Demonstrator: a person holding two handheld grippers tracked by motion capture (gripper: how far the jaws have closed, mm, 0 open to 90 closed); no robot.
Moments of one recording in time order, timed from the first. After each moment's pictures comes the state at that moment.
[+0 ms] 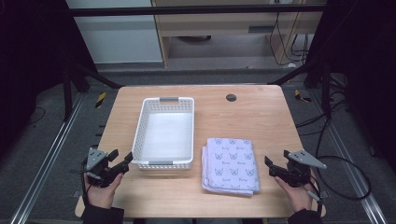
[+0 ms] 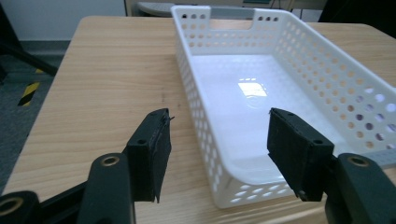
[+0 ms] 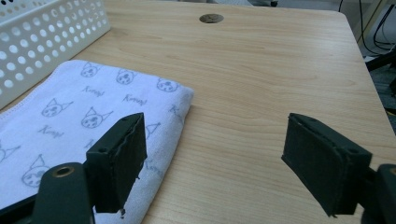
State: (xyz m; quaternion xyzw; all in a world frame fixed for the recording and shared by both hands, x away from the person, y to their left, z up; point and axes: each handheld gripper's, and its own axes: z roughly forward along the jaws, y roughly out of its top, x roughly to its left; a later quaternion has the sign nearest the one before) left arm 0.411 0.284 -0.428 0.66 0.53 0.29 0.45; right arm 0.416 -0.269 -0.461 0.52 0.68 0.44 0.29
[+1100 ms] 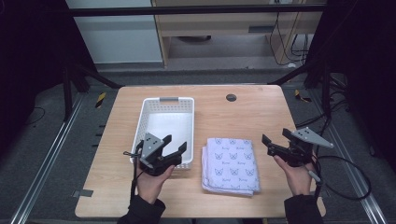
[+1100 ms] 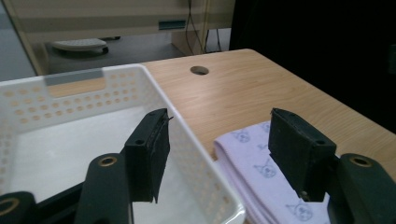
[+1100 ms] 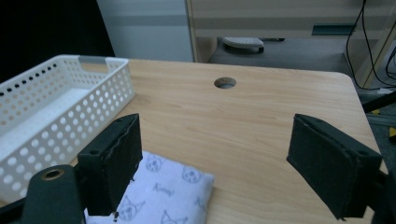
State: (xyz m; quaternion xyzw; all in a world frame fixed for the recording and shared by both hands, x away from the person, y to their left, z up) left arm 0.425 0.136 -0.381 0.70 0.42 0.24 0.52; right arm 0.445 -0.256 -0.392 0.50 0.64 0.50 0.29
